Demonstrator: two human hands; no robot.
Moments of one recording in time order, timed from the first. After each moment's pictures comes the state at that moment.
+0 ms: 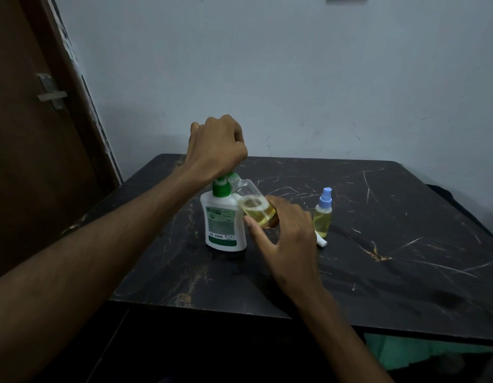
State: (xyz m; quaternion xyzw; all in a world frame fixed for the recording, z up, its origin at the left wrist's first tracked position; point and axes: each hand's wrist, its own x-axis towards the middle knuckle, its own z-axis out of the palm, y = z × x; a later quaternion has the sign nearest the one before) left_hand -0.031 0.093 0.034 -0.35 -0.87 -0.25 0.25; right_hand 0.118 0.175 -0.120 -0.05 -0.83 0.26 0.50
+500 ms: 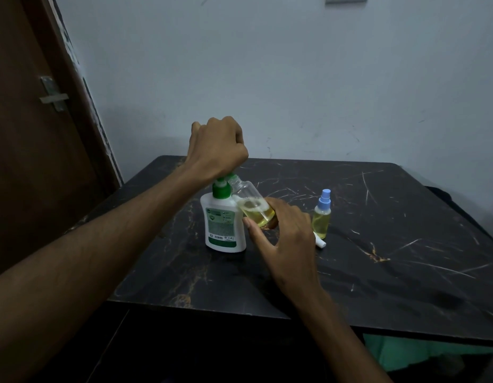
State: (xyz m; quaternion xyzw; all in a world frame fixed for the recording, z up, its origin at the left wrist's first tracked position) left_hand -0.030 0.094 0.037 -0.35 -0.87 -0.23 0.26; right_hand 0.119 0.174 -0.120 -0.06 -0.83 0.27 0.49
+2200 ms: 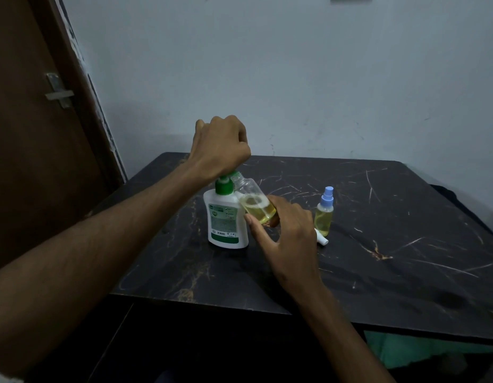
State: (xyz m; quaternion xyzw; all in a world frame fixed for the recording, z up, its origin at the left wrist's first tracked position) left_hand -0.033 0.094 0.034 -0.37 -0.87 -0.22 0.26; right_hand 0.118 0.175 -0.119 -0.06 -0.84 0.26 0.48
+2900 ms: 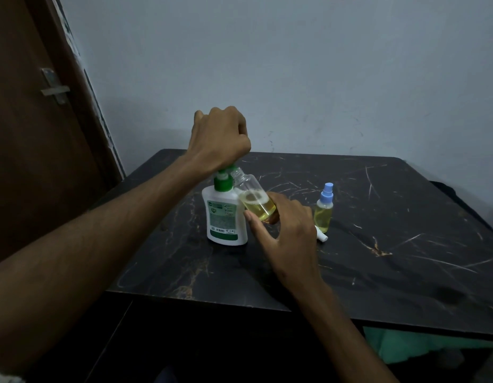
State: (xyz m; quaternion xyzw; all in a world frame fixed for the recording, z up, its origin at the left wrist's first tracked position) left_hand -0.034 0.095 0.037 -0.37 -0.86 -0.22 0.27; right_hand 0.119 0.174 -0.118 -0.06 -0.83 0.26 0.48
